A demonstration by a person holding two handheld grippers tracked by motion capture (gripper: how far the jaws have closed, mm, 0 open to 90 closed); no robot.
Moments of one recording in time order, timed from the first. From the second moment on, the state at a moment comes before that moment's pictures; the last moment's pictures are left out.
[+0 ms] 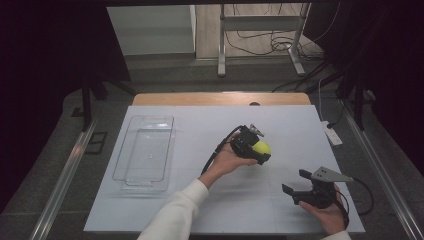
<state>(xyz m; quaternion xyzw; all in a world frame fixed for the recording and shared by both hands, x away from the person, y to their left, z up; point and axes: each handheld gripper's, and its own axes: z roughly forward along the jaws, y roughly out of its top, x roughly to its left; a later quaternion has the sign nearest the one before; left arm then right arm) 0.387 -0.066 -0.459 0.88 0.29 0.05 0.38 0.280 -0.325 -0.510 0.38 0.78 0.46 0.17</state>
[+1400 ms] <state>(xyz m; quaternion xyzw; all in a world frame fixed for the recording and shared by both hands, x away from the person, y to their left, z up) 0.374 -0.043 -0.436 0.86 0.29 0.06 0.42 0.280 -0.324 -0.511 0.38 0.78 0.46 0.17</state>
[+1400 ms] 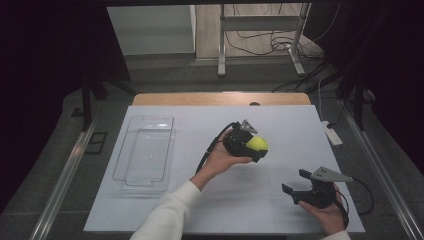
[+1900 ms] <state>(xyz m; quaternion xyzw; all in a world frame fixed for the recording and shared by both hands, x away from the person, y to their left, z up) 0.372 -0.026 -0.429 0.85 0.29 0.08 0.43 0.280 -0.324 -0.511 0.38 0.78 0.46 0.17</state>
